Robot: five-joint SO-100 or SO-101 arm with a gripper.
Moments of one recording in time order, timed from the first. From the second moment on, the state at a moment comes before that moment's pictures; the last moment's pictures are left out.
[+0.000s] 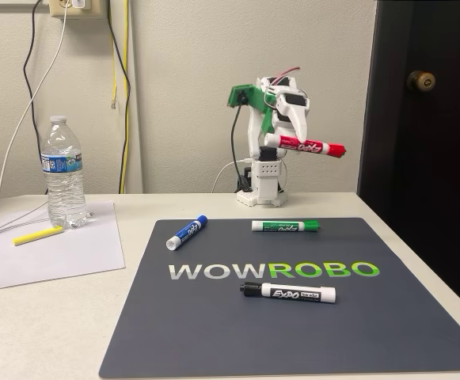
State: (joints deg) arm -10.5 133.2 120.0 34.8 -5.2
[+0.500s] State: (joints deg) arm -9.7 141.9 130.7 27.6 -1.8
